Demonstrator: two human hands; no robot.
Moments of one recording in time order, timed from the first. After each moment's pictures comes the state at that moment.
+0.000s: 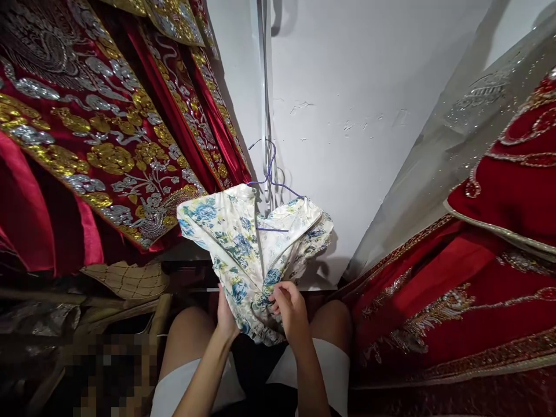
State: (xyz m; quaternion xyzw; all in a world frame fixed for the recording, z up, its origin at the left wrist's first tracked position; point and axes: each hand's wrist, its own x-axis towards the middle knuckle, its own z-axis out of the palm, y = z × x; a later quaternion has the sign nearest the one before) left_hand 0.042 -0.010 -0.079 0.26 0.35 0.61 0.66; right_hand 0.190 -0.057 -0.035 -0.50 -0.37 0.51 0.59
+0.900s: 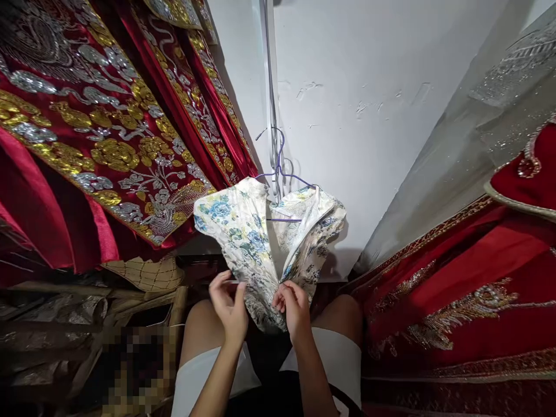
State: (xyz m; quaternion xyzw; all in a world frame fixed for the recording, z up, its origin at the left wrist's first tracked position) left_hand 0.028 -0.019 -0.086 0.48 0.50 0.70 0.17; right_hand 0.163 -0.053 -0.043 -0.47 -0.36 0.53 0.60
